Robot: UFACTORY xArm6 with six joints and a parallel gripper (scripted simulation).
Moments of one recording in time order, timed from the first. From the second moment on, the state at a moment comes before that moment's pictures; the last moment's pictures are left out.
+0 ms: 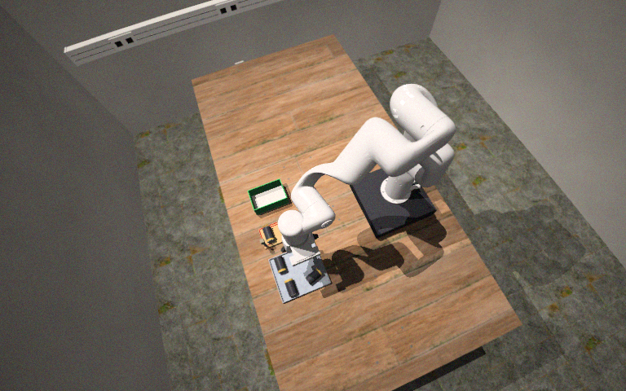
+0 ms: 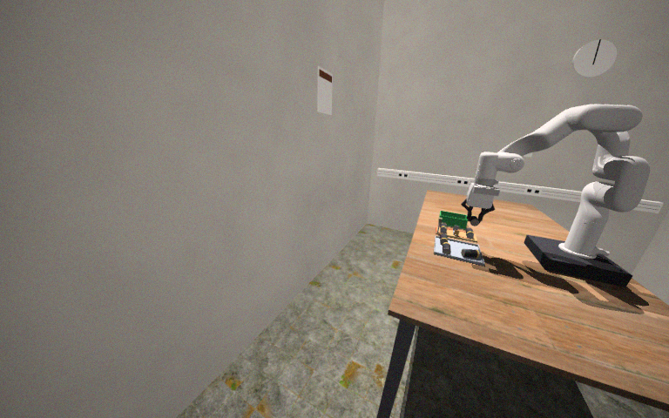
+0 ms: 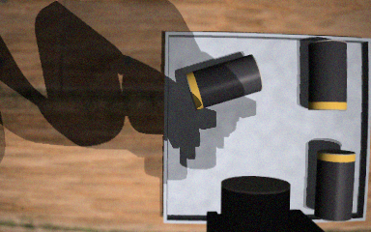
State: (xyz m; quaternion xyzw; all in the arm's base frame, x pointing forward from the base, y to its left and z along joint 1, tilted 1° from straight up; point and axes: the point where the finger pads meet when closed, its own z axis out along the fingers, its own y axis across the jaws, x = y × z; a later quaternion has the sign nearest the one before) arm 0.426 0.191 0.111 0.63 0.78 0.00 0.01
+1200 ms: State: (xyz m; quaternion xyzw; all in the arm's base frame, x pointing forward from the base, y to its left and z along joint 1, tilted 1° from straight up) arm 0.492 0.069 0.113 0.63 0.78 0.00 0.01
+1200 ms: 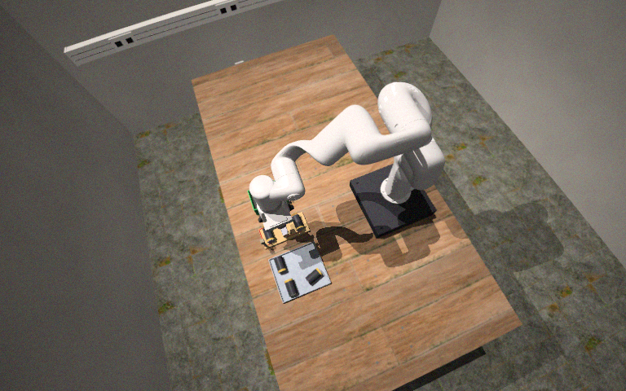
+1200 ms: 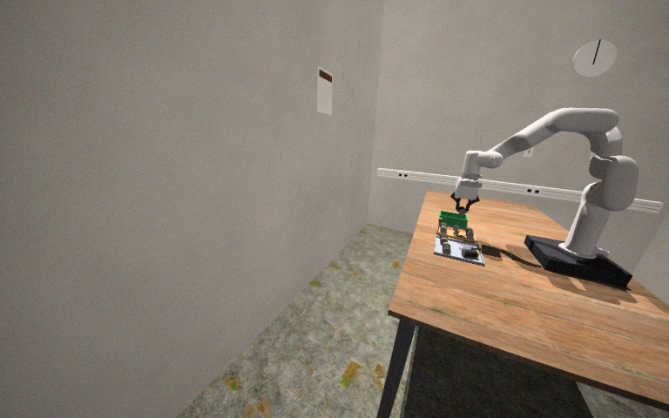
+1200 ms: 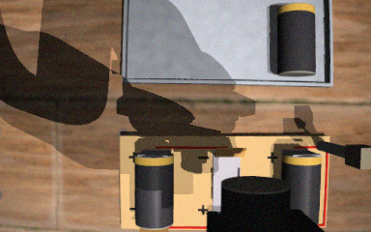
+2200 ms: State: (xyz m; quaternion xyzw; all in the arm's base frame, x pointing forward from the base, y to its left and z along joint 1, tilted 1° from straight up) arm 0.493 0.069 0.044 0.63 0.78 0.00 0.01
